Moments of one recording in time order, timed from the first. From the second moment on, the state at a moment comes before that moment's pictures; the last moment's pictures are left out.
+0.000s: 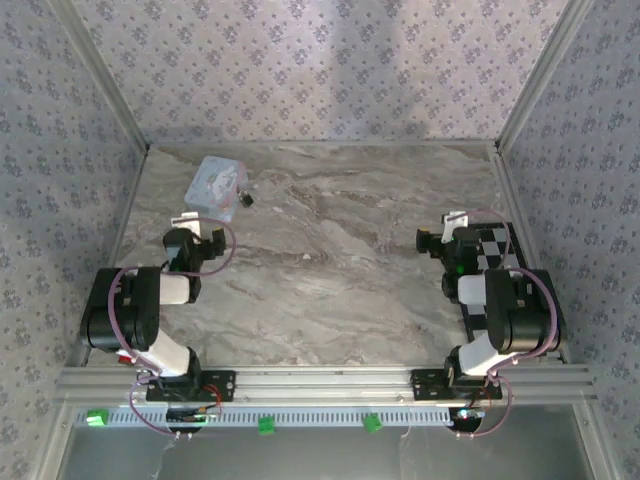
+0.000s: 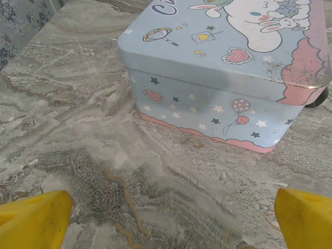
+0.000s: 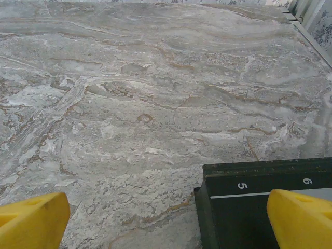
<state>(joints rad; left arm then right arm) 0.00 1.55 0.38 0.73 -0.12 -0.05 -0.02 1.52 0.37 0.72 0.04 -0.03</state>
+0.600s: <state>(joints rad) 0.00 1.55 0.38 0.73 -0.12 -0.05 -0.02 1.52 0.37 0.72 0.04 -0.03</state>
